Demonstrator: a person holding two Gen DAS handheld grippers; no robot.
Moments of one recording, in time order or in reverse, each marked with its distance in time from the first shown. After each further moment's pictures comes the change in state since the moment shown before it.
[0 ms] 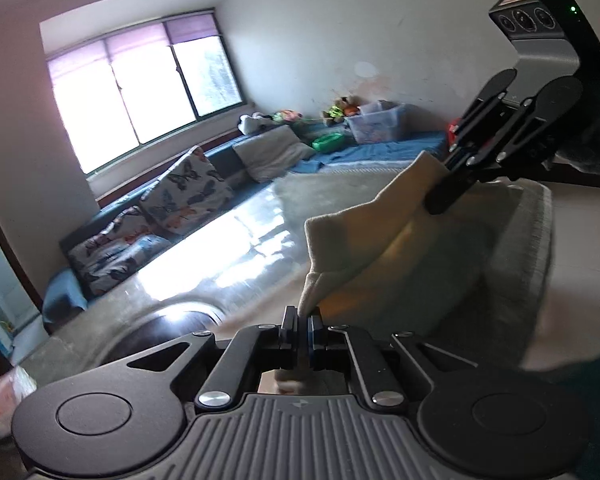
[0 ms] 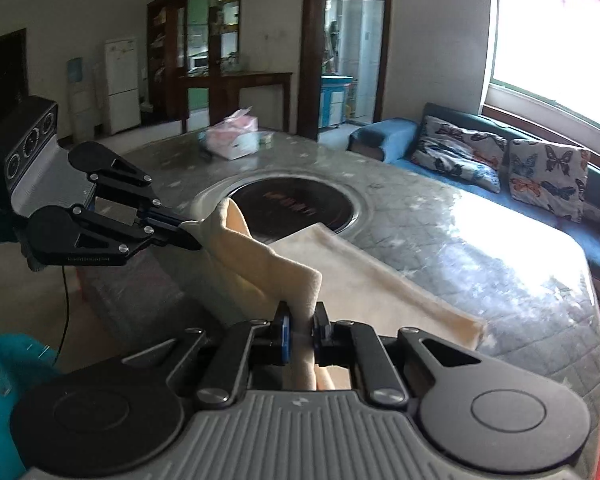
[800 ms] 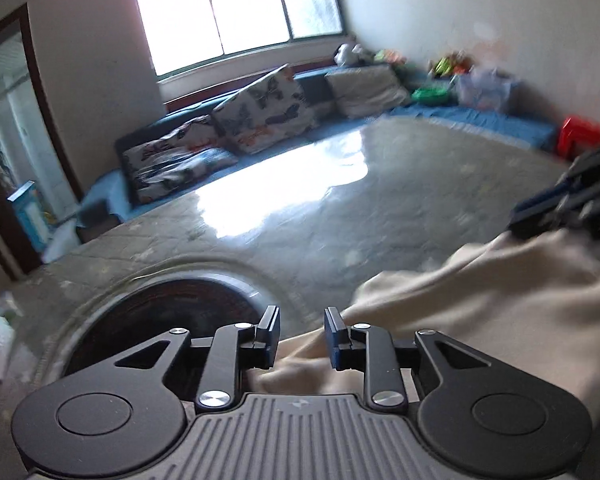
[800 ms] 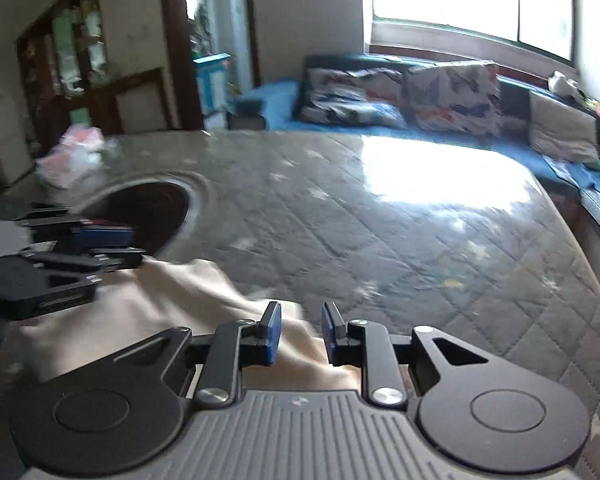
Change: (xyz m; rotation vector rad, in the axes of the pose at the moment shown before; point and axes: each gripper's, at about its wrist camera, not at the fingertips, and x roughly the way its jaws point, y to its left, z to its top) left arm 0.161 0.062 0.013 -0.269 0.204 0.166; right arm 0.129 -0.118 0.002 0.294 0.062 -0.198
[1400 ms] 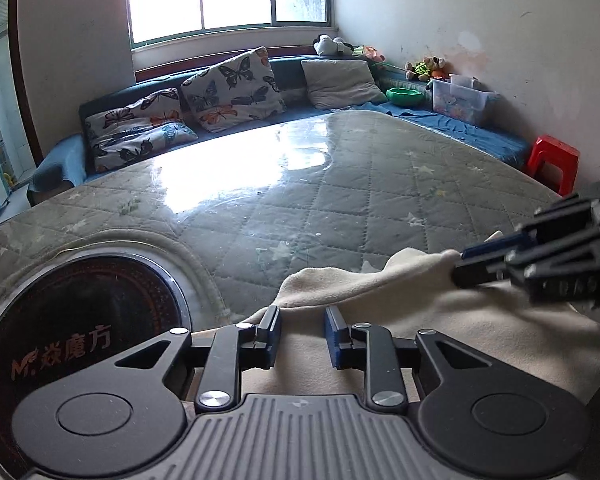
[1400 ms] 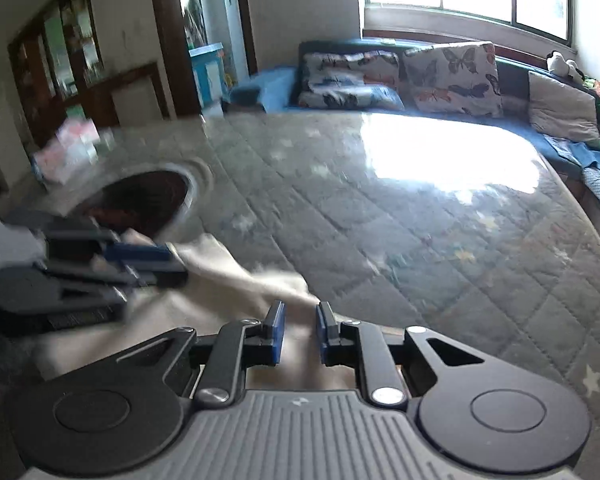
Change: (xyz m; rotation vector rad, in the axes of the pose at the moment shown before) left arm 0.031 -0.018 0.002 -0.088 0.059 -0.119; right arm 0.022 -0.003 -0.011 0.028 0.068 -0.033
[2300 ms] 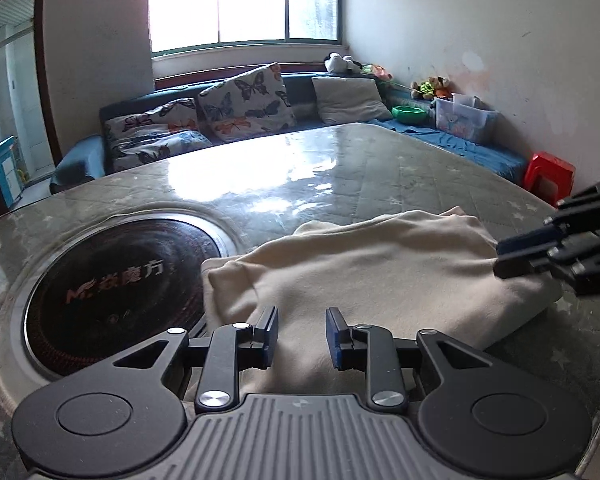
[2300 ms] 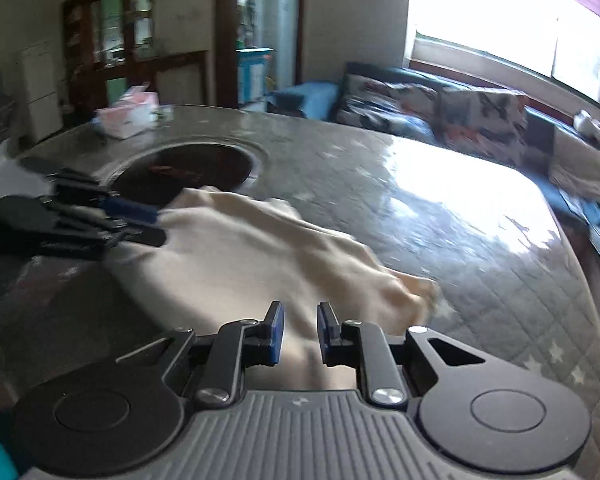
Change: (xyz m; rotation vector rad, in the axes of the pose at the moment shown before) left arm -0.090 0.006 -0.055 -0.039 -0.054 0.014; right arm -0.077 0.046 -0.049 -0.191 -0.071 0.061
